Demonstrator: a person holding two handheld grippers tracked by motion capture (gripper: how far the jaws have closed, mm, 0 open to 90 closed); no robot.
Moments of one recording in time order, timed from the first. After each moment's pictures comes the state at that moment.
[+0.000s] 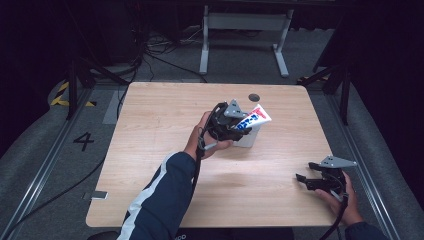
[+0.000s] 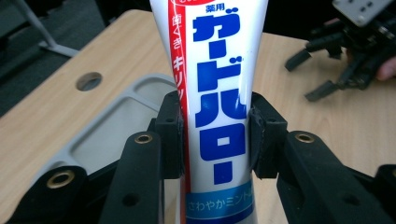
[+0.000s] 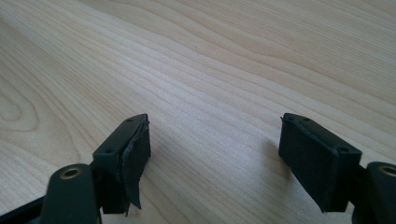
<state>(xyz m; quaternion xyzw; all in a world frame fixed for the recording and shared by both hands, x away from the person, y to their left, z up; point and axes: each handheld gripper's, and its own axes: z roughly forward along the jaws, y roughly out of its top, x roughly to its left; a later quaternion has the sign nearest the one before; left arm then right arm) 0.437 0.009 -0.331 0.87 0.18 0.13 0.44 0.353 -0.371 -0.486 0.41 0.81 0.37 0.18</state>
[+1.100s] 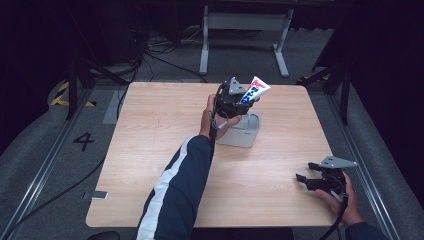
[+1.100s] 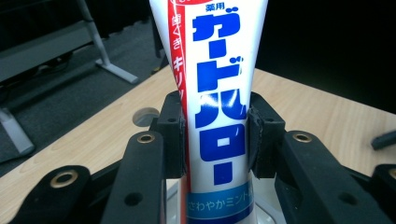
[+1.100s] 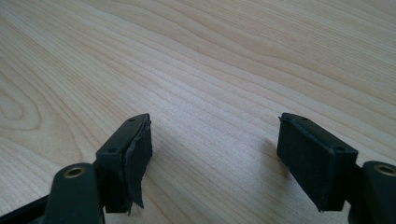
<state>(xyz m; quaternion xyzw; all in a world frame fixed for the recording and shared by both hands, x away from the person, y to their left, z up) 0.499 -0.015 -0.341 0.81 0.27 0.19 0.50 0.353 -0.371 -0.486 0.41 0.81 0.37 0.18</state>
